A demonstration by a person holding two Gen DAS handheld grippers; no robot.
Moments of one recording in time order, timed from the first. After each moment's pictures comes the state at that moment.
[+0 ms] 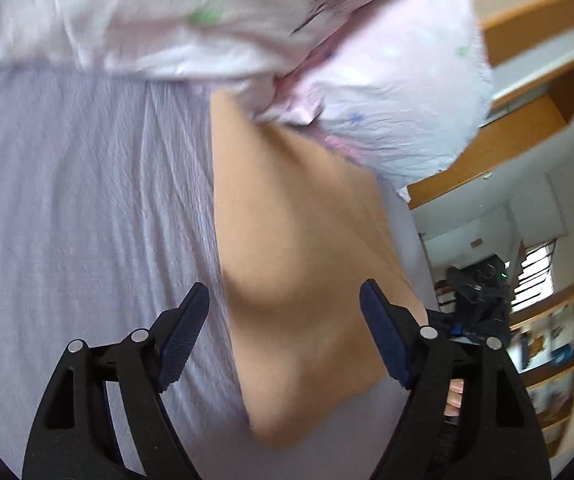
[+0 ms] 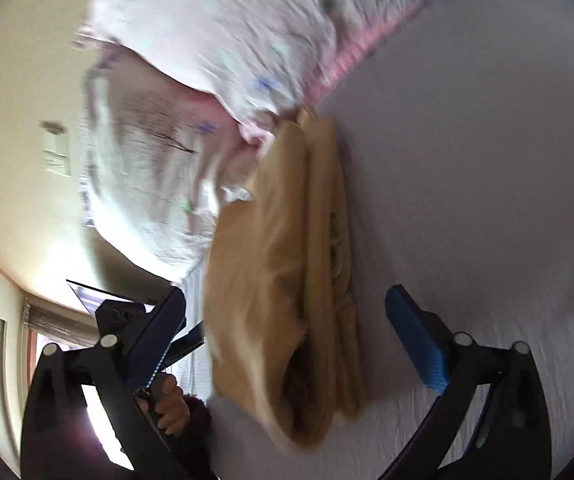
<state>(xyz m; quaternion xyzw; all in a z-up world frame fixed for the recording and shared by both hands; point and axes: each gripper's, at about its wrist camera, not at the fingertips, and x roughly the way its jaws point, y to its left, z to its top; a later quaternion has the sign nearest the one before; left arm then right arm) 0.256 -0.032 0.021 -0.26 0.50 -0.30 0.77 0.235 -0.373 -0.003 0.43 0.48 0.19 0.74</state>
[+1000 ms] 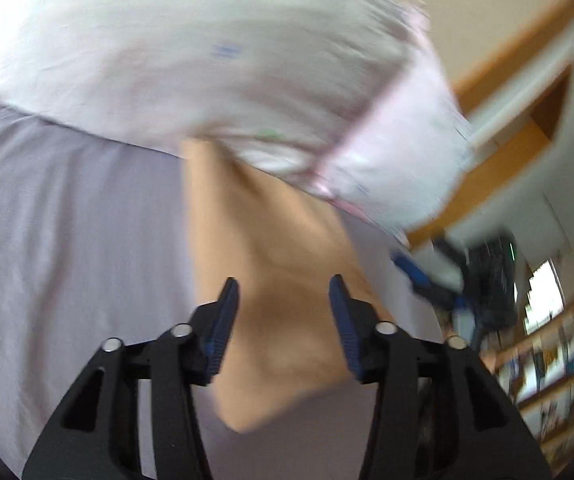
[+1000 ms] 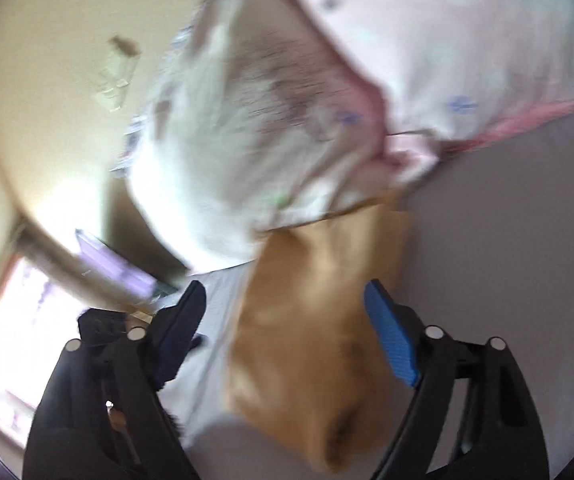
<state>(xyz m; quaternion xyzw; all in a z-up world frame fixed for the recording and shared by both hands) 0.182 0.075 0.077 -0.24 0.40 -0.29 0.83 0.255 -0.237 0.076 0.32 0.40 0.29 0.81</state>
